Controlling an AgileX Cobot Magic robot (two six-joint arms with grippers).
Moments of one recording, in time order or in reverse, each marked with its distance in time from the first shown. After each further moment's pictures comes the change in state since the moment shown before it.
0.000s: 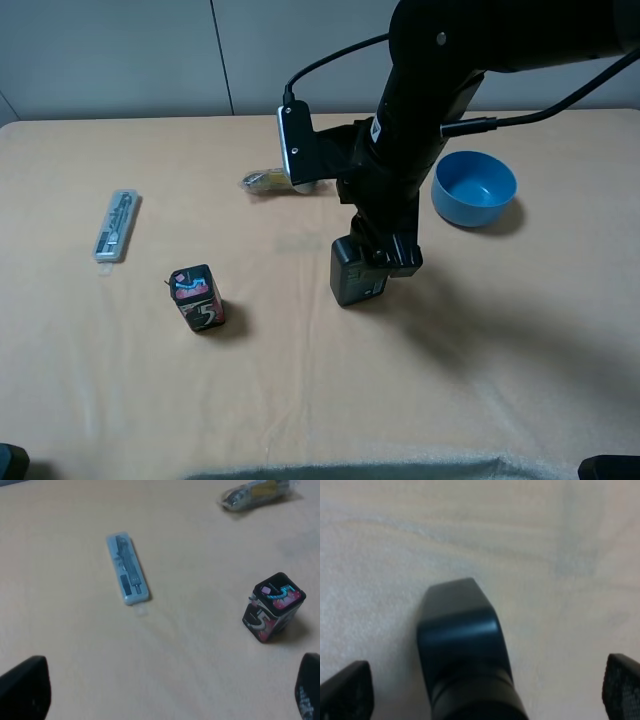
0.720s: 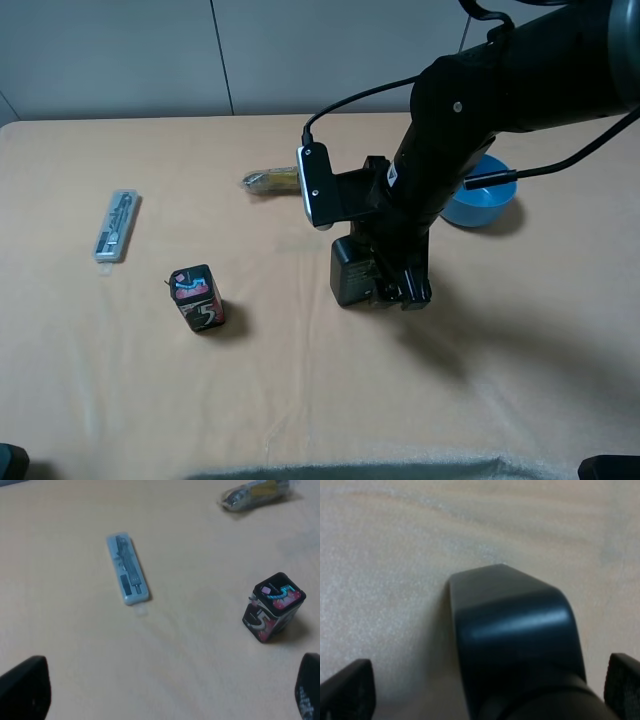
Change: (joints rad) left arm 0.000 0.000 0.000 0.000 0.000 0.000; right arm -0.011 0.001 0.153 0.030 -0.171 -0.039
